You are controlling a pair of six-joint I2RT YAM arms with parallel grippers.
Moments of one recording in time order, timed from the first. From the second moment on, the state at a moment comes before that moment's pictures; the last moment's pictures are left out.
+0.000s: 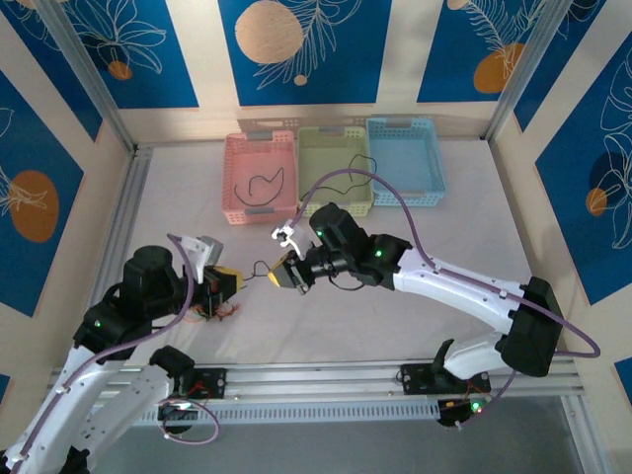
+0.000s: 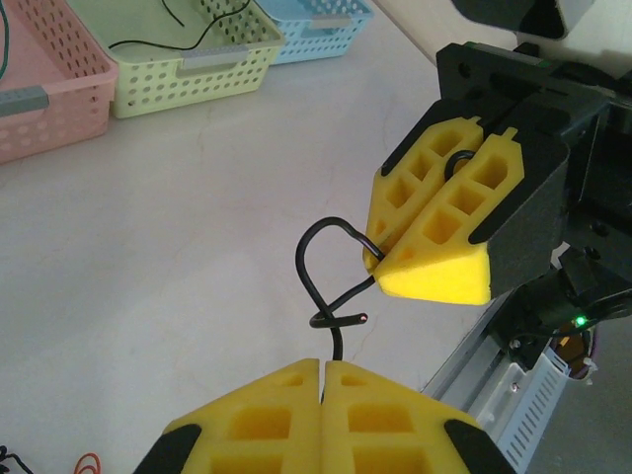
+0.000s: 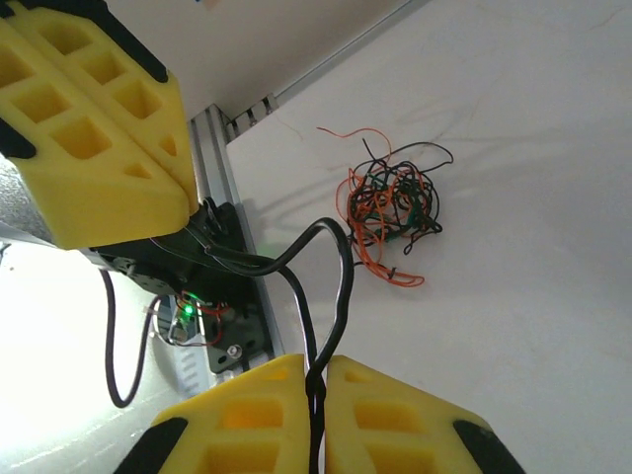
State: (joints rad) left arm -0.51 0.54 0.85 -0.83 0.39 -0.25; right arm 0.98 1.38 1.15 -0.39 -0.43 0.23
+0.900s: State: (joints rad) left arm -0.50 0.51 0.85 -0.86 0.28 -0.24; right arm 0.10 1.31 1.07 -0.44 -0.20 0.53
